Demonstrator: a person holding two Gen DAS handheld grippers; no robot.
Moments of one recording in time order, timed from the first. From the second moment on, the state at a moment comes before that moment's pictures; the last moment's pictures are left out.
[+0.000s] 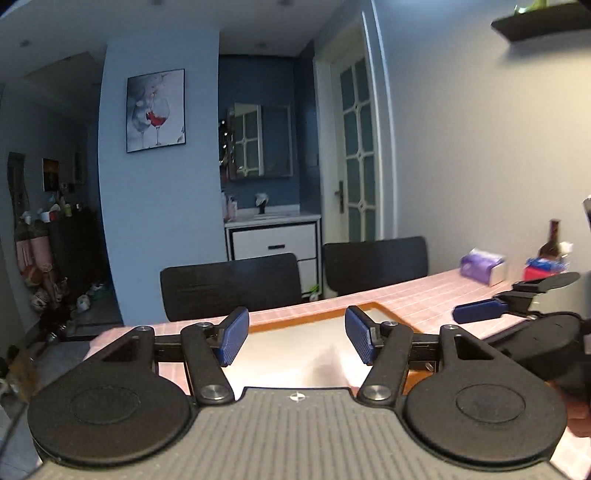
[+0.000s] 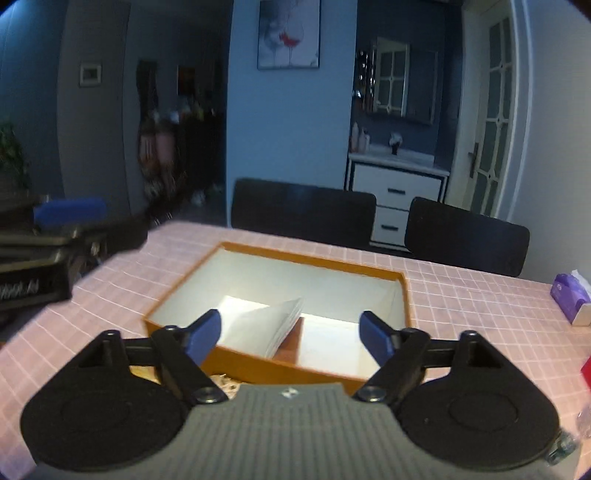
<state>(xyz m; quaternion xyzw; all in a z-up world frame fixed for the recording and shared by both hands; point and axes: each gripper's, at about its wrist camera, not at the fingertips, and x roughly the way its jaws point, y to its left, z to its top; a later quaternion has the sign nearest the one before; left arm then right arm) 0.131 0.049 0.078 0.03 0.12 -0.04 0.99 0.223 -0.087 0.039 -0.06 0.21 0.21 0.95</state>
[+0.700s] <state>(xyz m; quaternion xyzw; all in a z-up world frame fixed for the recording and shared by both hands) 0.012 0.063 -0.040 -0.04 0.20 0.04 0.98 0.089 -0.127 -0.103 -0.09 0.21 0.17 0.96</state>
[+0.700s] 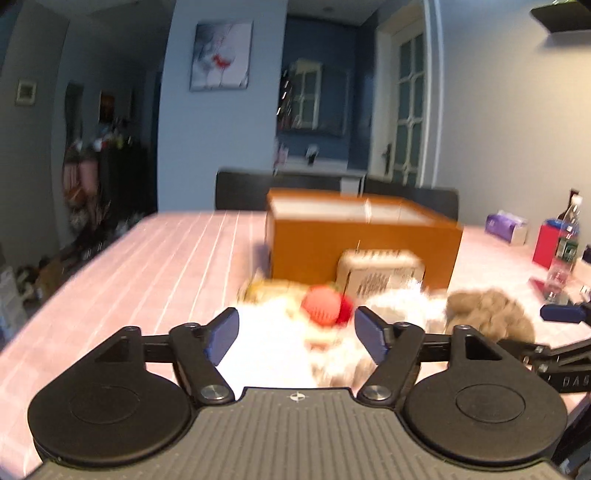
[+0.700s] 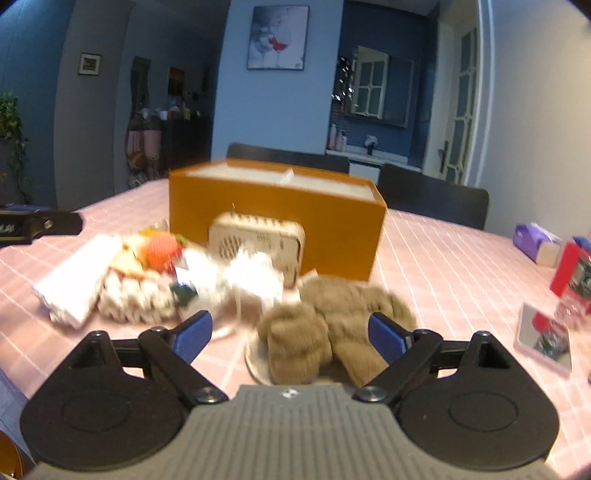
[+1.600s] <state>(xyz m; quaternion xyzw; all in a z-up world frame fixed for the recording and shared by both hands) 0.030 0.087 -0.087 -0.03 0.30 0.11 0.95 0.125 -0.129 -0.115 -0.09 0.22 0.13 0.96</state>
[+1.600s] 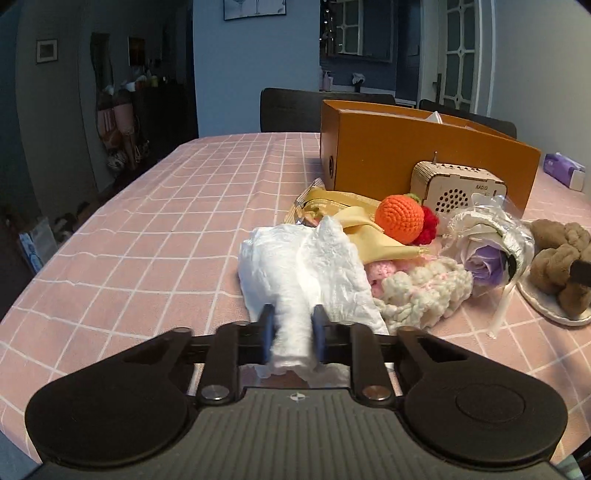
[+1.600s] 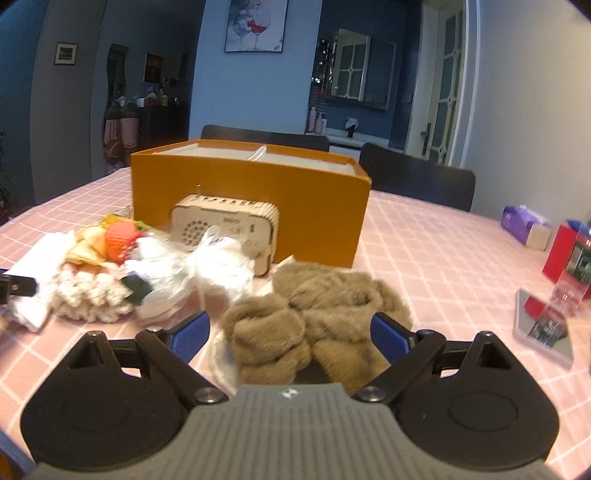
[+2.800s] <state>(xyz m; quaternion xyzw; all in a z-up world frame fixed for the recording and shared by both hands) 0.025 0.062 -0.011 -0.05 0.18 0.05 0.98 0.113 -0.112 -0.122 -0.23 0.18 0.12 0.95</state>
